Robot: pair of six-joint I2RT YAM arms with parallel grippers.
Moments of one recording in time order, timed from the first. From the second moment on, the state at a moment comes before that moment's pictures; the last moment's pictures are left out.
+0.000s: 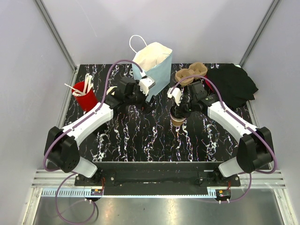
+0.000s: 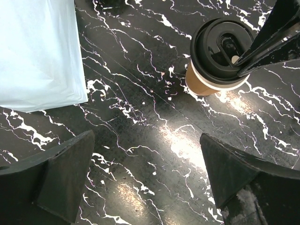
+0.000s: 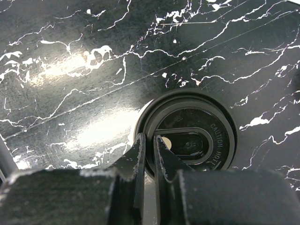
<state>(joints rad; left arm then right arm) -0.57 1.47 1.18 -0.28 0.32 0.13 0.43 1.47 1.11 -0.55 -0.46 -0.58</state>
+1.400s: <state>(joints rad) -0.57 1.47 1.15 -0.27 0.31 0.13 0.43 1.49 1.10 -0.59 -0.49 -0.59</state>
